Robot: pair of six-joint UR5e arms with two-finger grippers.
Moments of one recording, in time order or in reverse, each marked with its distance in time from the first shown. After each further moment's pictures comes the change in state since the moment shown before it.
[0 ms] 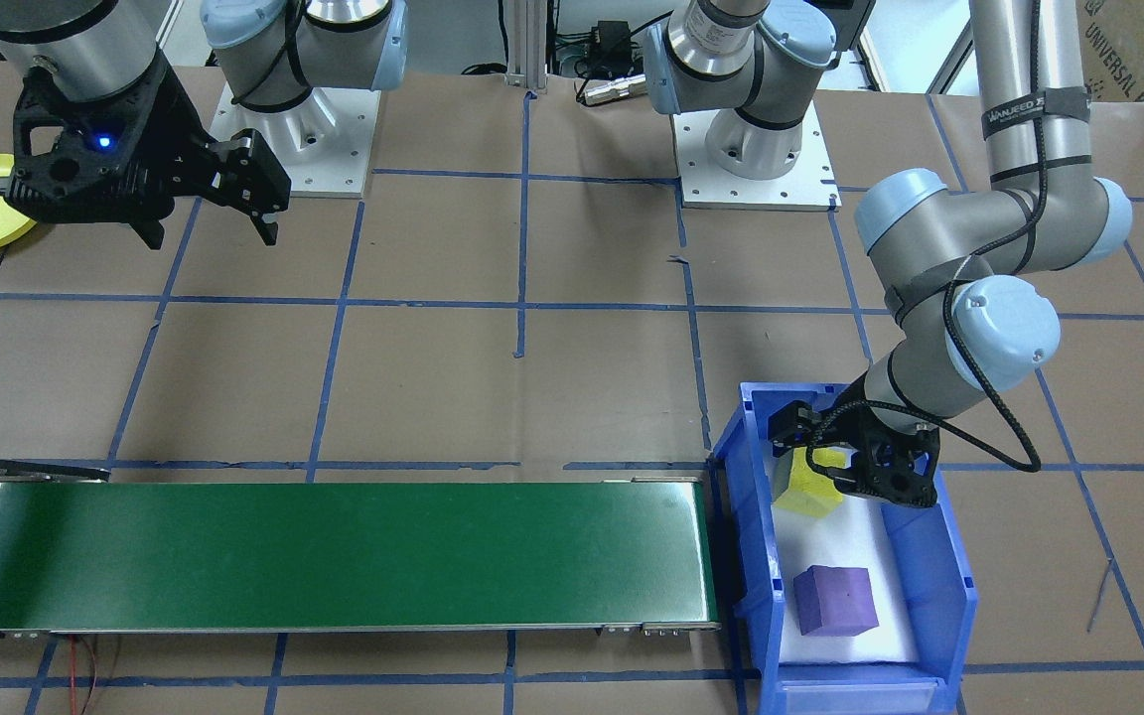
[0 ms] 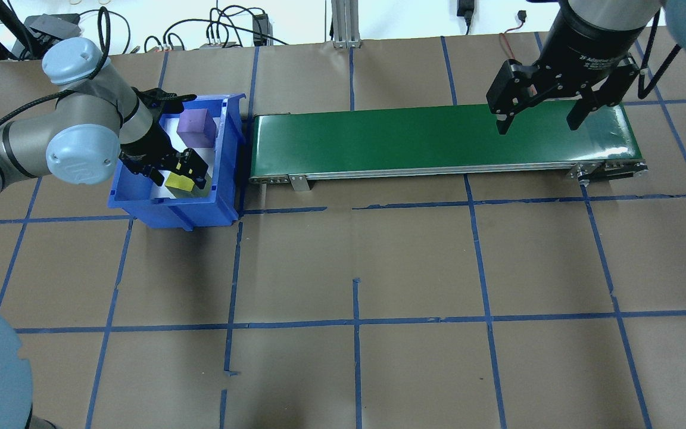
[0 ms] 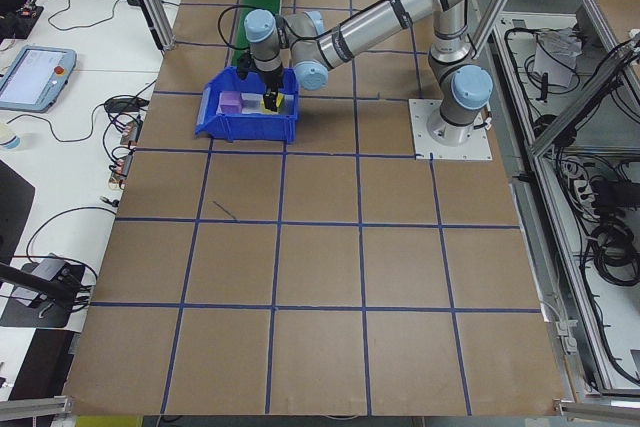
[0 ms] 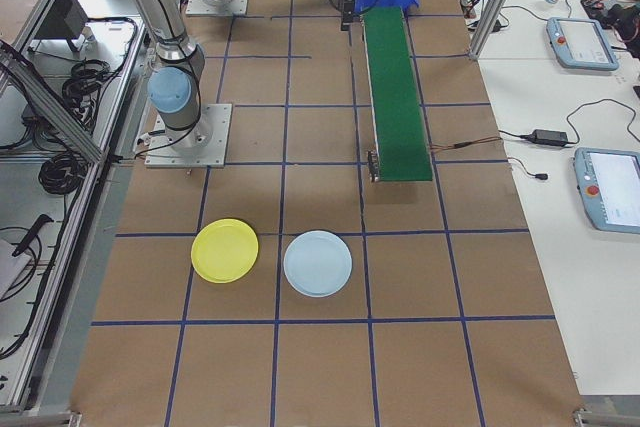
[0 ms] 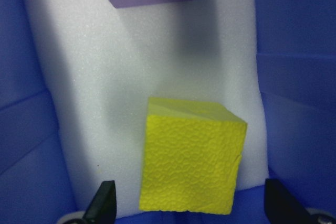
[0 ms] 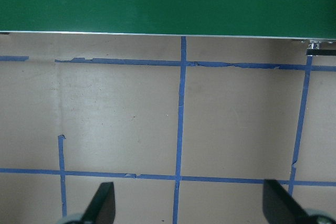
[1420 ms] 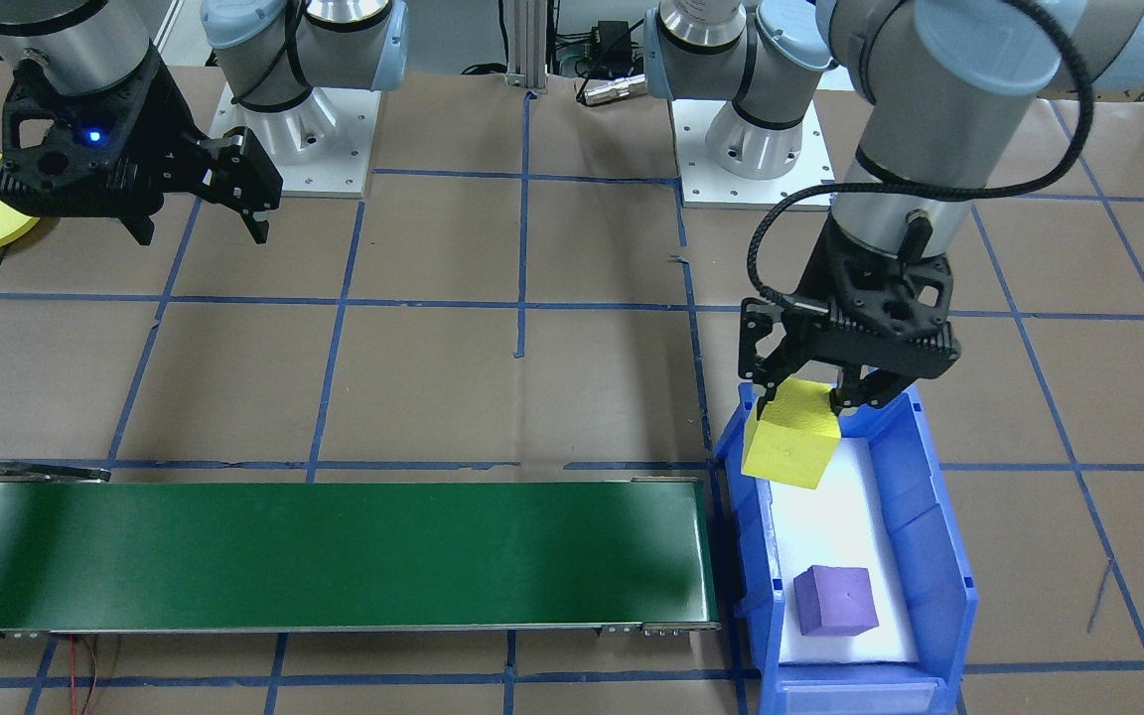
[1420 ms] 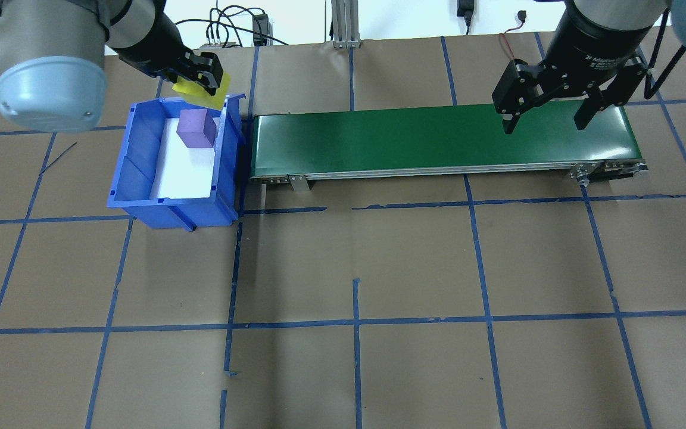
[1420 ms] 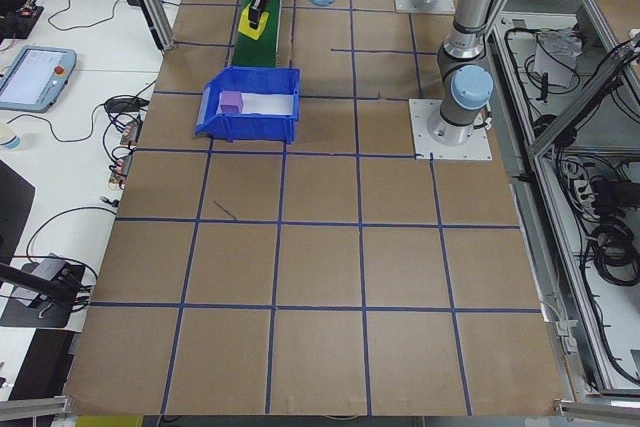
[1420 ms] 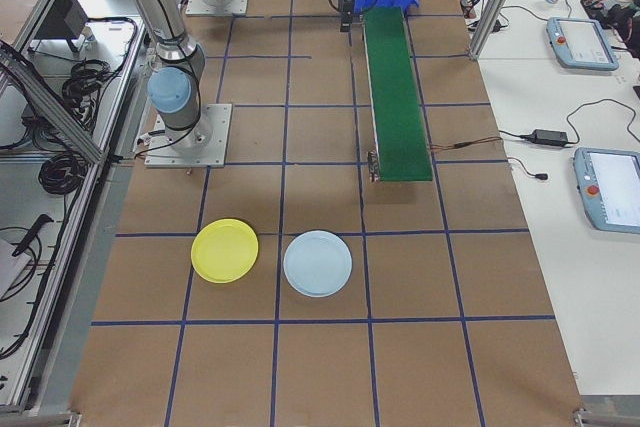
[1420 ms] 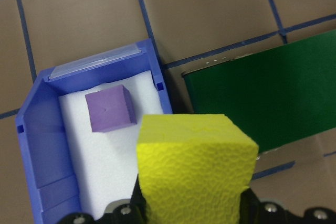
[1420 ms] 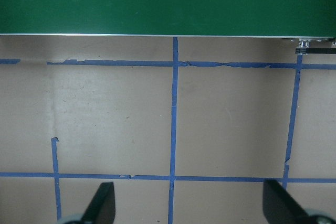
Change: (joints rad) left arm -0.211 0.189 0.210 -0.021 -0.004 -0.168; right arm -0.004 -0.007 0.002 -0.003 -0.019 0.010
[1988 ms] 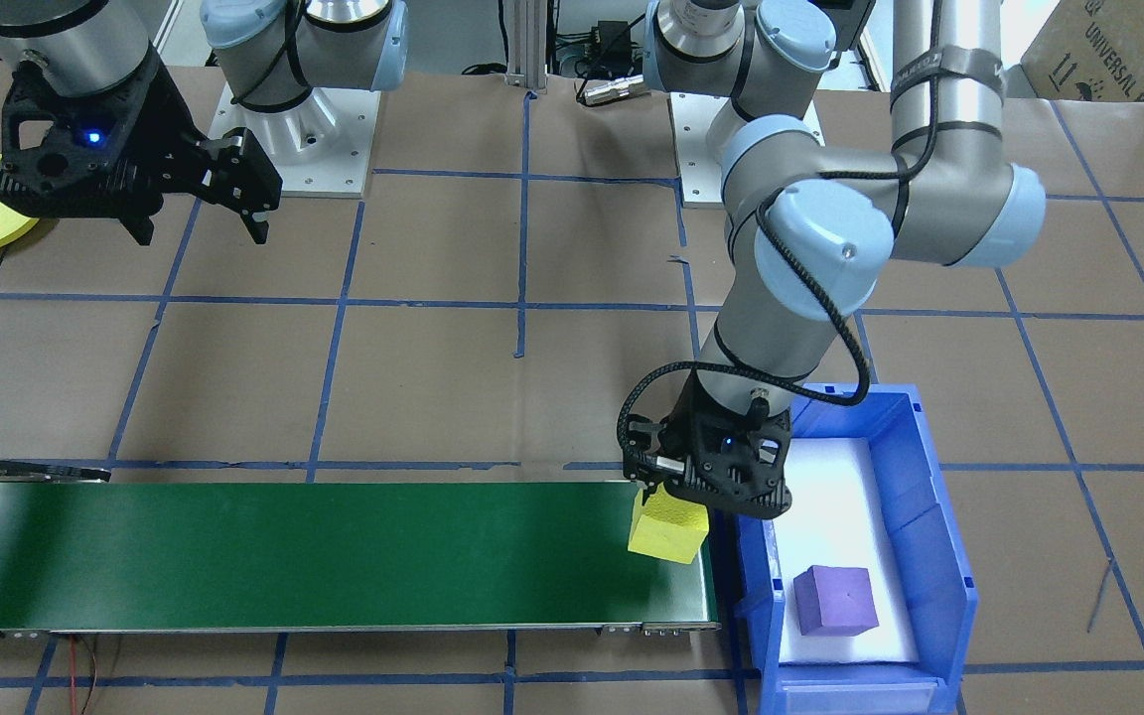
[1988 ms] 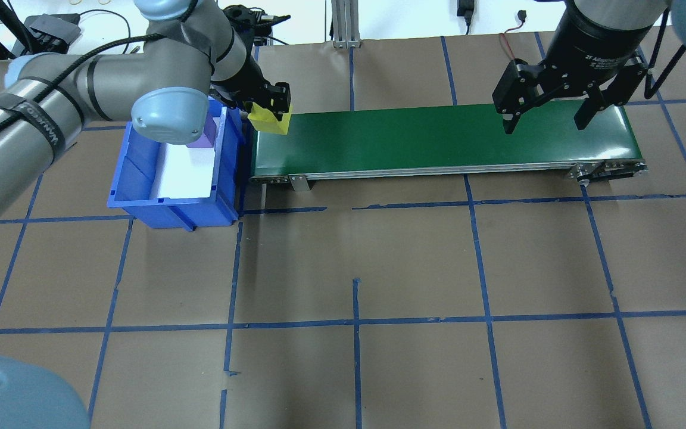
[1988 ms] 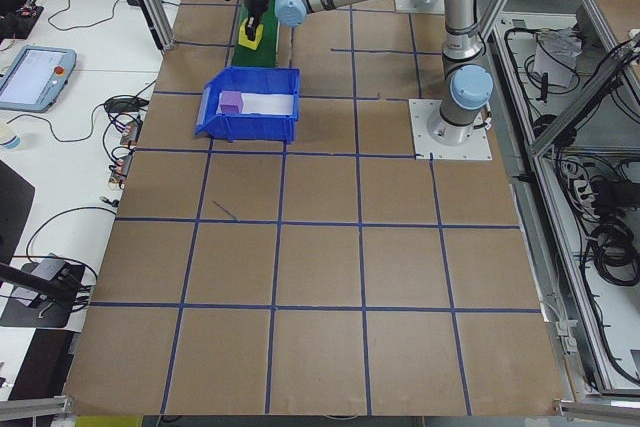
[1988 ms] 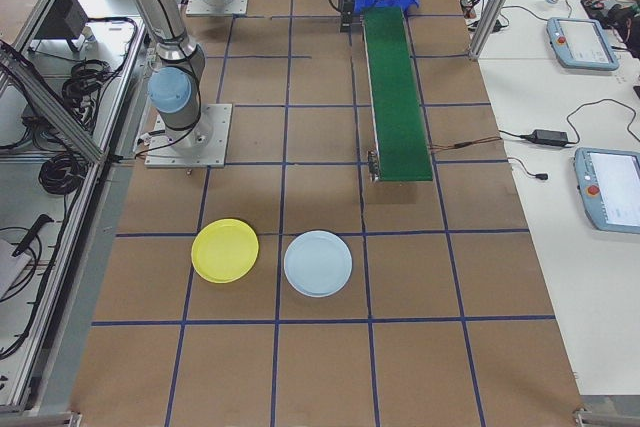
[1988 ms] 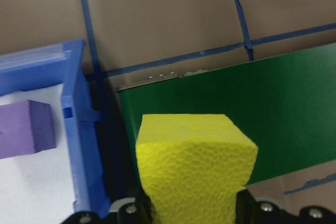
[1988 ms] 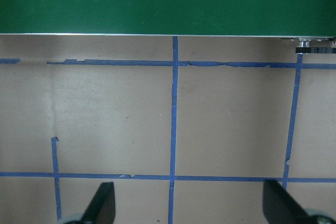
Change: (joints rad) left arm -0.084 -0.230 0.007 0.138 -0.042 -0.130; right arm -0.001 0.000 0.000 0.001 0.000 0.000
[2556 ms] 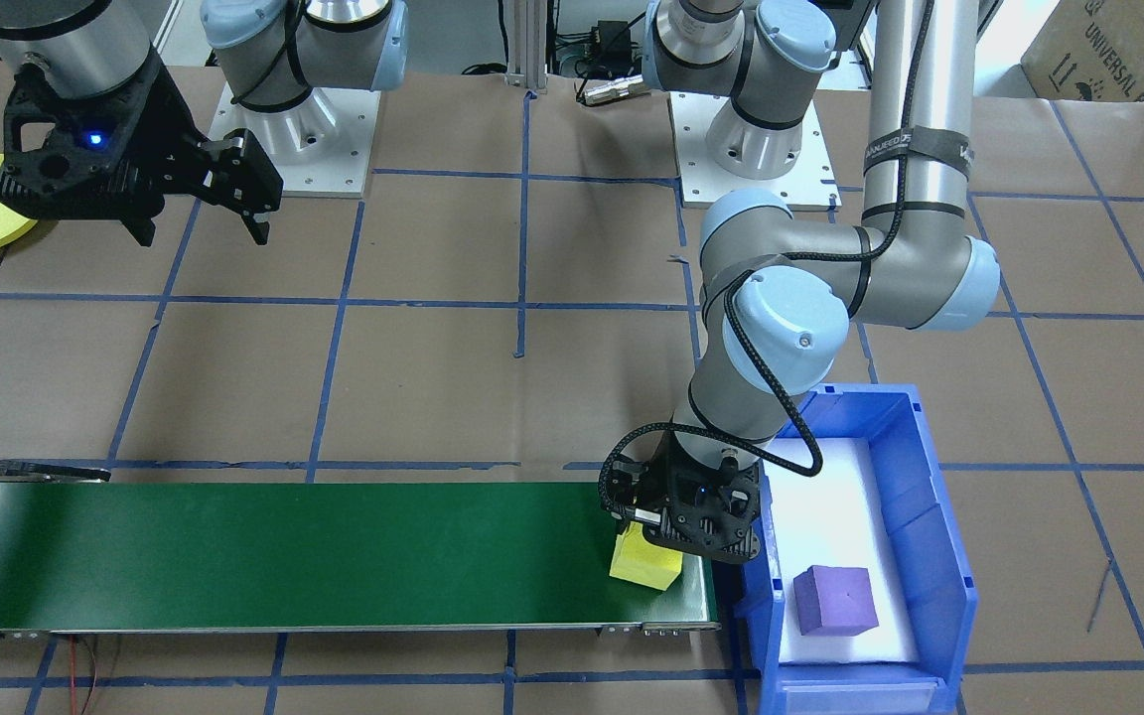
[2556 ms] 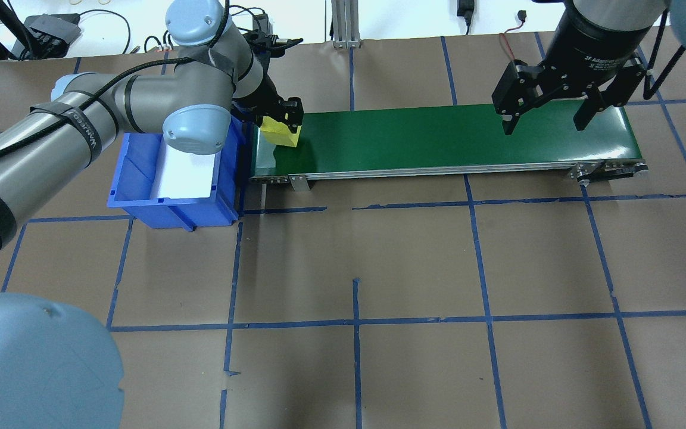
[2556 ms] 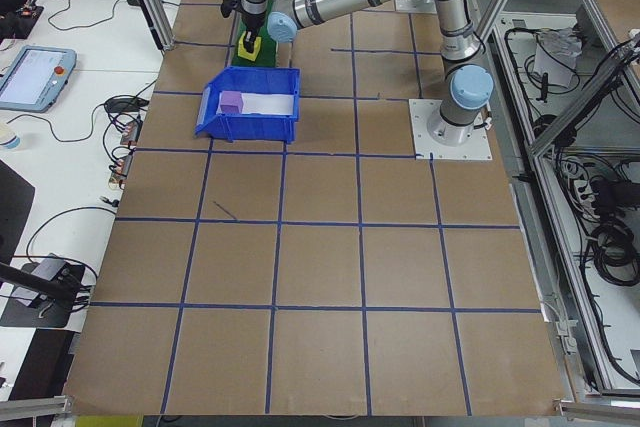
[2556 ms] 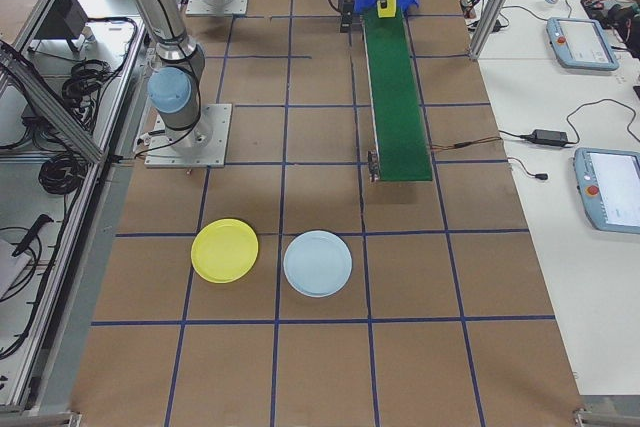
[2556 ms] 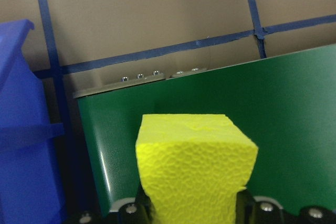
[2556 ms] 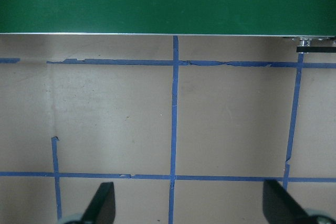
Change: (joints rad) left arm -0.004 -0.071 -0.003 0.056 -0.002 -0.009; right arm 0.000 0.001 0.001 0.001 0.001 0.000
